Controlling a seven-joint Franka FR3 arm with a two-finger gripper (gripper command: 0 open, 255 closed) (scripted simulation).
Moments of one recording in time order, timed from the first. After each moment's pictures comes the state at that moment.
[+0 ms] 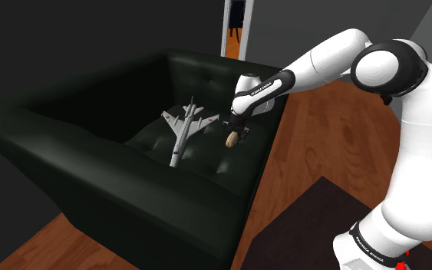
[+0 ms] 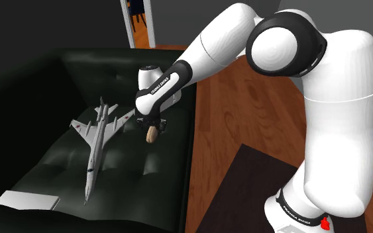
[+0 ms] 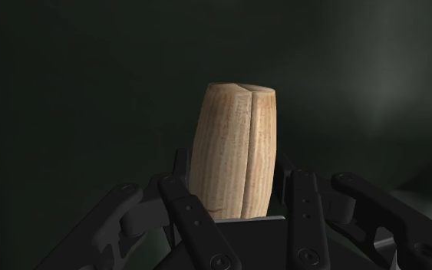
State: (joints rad) arm -0.16 0.48 0.17 -1.94 0.03 2.45 0.93
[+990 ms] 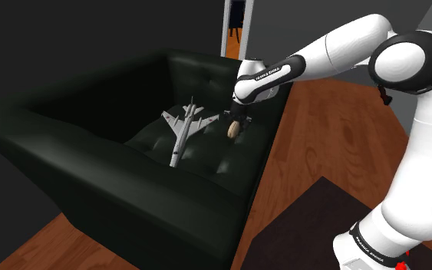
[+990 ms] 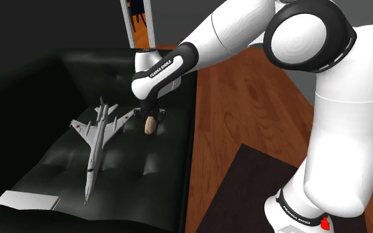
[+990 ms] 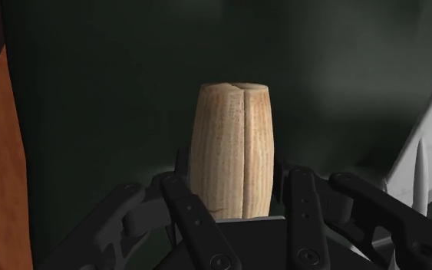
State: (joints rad) arm -0.17 0.37 0.18 -1.92 0.05 2.32 0.93
